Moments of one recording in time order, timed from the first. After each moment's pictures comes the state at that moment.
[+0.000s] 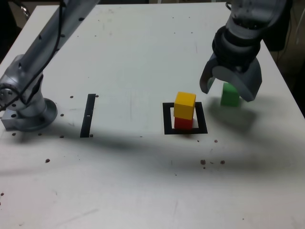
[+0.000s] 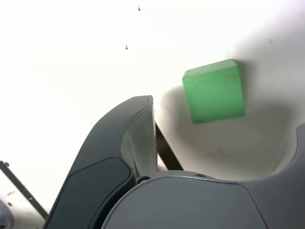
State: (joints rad) arm -0.08 2.33 -2.07 1.43 0.30 0.39
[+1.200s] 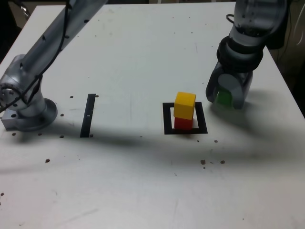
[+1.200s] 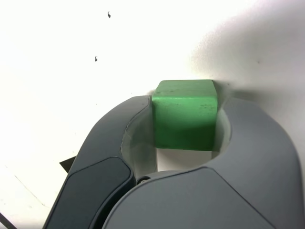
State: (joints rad) arm -0.05 2.36 -2.05 1.33 0.23 0.39
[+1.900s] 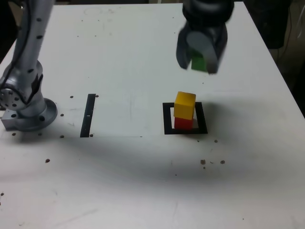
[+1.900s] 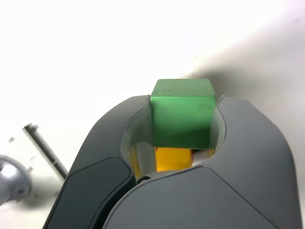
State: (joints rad) arm -0.08 2.03 -1.90 1.48 0.24 0.31
